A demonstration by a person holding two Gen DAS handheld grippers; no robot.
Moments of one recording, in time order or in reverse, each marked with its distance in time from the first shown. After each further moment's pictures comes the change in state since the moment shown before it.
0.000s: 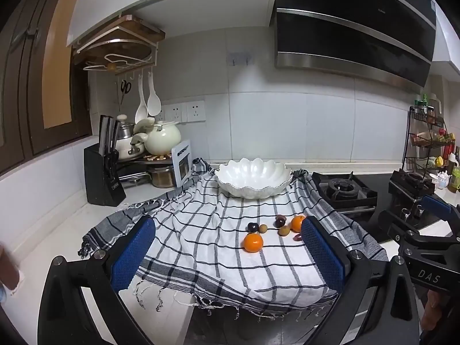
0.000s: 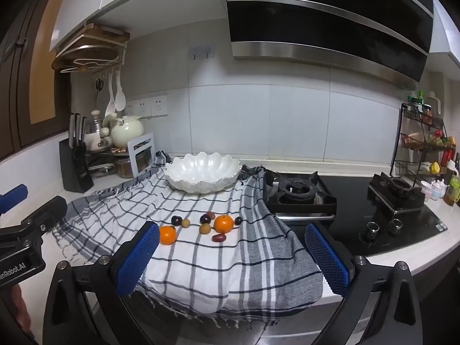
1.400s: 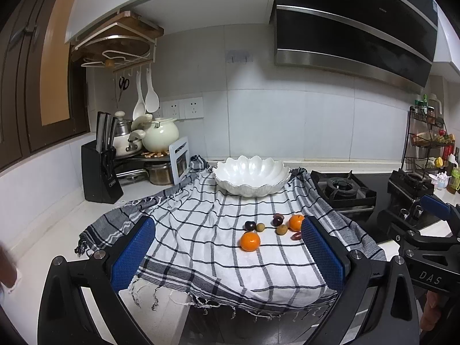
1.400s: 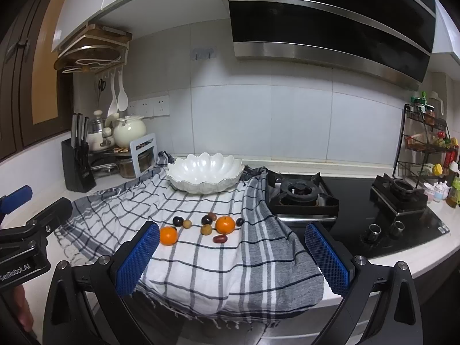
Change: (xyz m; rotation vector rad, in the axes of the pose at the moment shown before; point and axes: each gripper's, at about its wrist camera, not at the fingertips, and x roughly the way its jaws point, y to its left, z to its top) left arm 0.006 -0.009 0.001 -0.007 0.023 -0.002; right arm 0.002 -0.001 -0.001 -0.008 -0.034 0.013
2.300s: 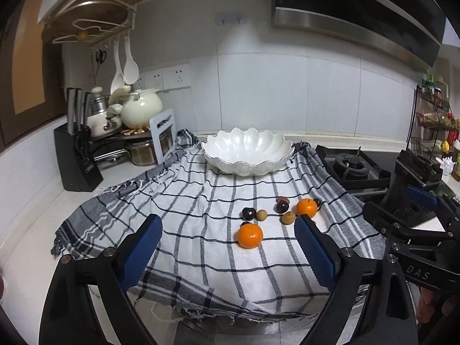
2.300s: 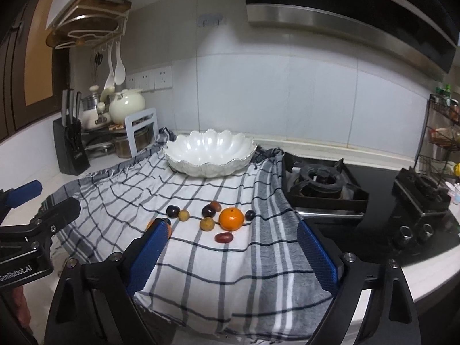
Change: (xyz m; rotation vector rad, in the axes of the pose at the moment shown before) left arm 0.104 0.002 -0.007 0.032 0.139 -0.045; right arm 0.107 0.002 -0.006 -0.011 0.124 0.065
